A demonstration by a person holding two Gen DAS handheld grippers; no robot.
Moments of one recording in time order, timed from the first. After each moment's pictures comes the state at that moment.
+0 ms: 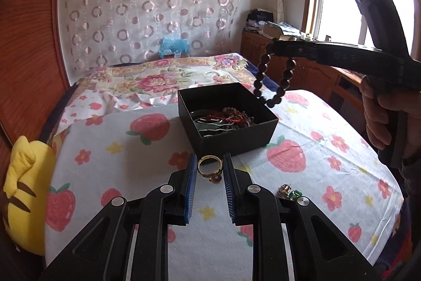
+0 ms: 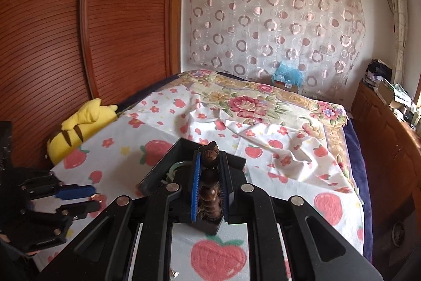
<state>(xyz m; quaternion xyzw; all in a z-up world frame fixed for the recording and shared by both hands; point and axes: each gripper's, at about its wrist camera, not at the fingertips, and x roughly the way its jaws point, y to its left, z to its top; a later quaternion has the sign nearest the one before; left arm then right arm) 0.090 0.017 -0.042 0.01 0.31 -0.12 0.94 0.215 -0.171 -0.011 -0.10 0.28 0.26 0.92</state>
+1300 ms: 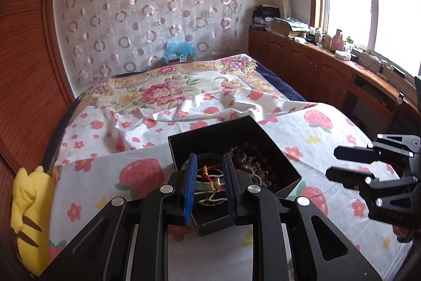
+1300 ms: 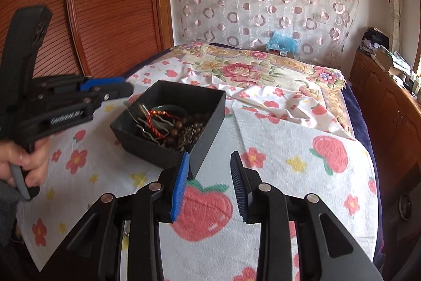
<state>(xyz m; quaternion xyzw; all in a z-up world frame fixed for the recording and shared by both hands) 0.185 -0.020 -0.027 0.05 0.31 -0.10 0.94 0.198 -0.221 -0.087 -0.08 0.34 0.25 0.90</state>
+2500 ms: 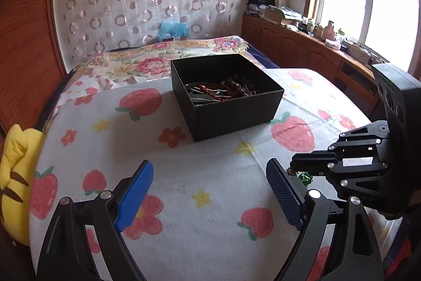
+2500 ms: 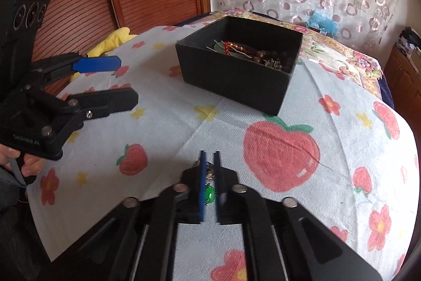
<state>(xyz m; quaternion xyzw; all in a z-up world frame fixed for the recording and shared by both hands) 0.101 0.013 -0.084 0.02 0.36 -0.13 0.93 0.145 -0.169 -0.136 -0.12 0.41 0.34 0.84</state>
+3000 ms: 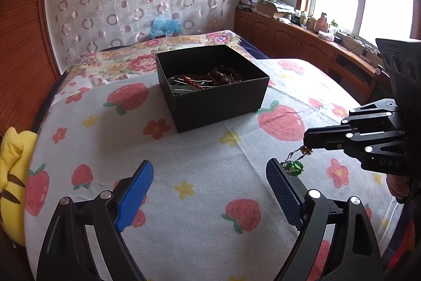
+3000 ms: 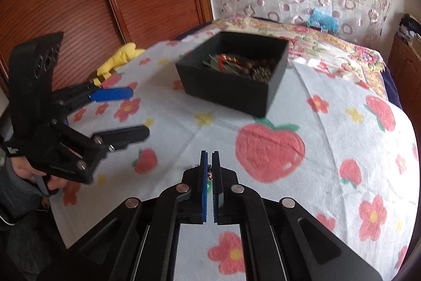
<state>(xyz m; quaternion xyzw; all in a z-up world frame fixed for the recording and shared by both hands) 0.096 -0.002 -0.088 0.04 0.36 -0.14 0.92 0.143 -0.202 -0.115 -0.08 0.41 0.35 0.84</state>
